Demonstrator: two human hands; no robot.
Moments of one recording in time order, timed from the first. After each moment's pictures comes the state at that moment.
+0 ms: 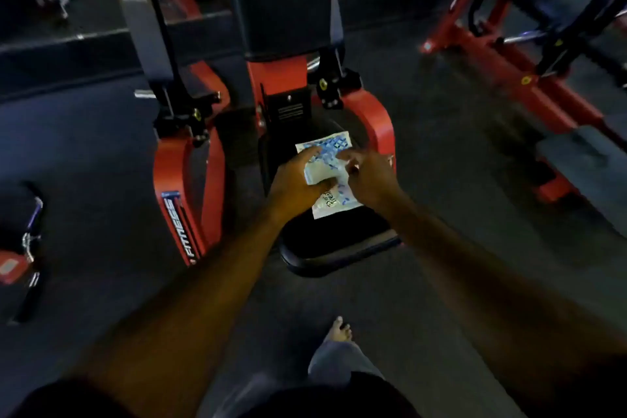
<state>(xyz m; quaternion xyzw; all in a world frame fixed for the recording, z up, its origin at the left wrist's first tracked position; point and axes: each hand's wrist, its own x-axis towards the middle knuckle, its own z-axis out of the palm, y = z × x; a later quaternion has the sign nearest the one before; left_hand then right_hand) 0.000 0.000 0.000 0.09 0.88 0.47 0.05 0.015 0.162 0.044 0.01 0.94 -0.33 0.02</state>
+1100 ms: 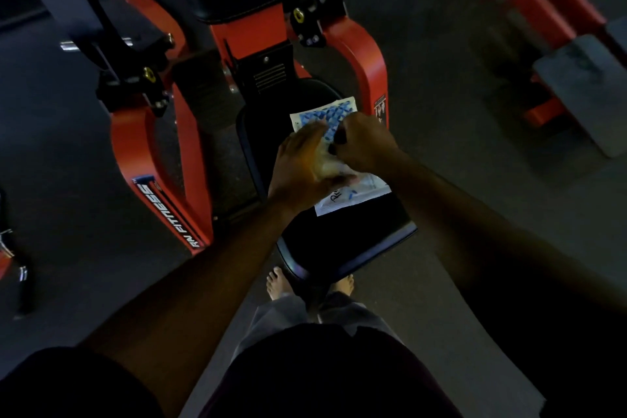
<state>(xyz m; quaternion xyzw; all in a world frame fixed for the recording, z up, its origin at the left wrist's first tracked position) -0.050 0.010 -0.044 0.21 0.89 0.41 0.01 -0.066 0.162 0.025 0.06 0.95 -0.26 0.17</state>
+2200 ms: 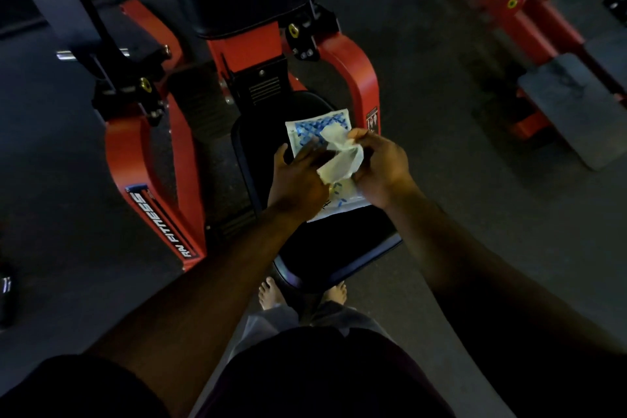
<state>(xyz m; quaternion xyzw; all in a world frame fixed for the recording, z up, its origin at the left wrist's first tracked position) -0.044 0.021 -0.038 0.29 0.93 0.22 -0.01 -0.036 0.170 0.023 0.32 0.41 -0.85 0.07</state>
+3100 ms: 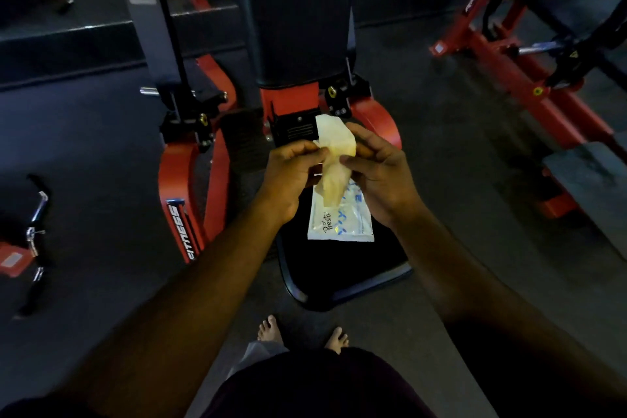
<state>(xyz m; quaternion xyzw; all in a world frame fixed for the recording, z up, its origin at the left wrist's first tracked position) -0.044 0.001 0.092 -0.11 0.61 0.78 0.13 -0.031 0.151 0.090 0.05 0.56 -0.82 0.05</state>
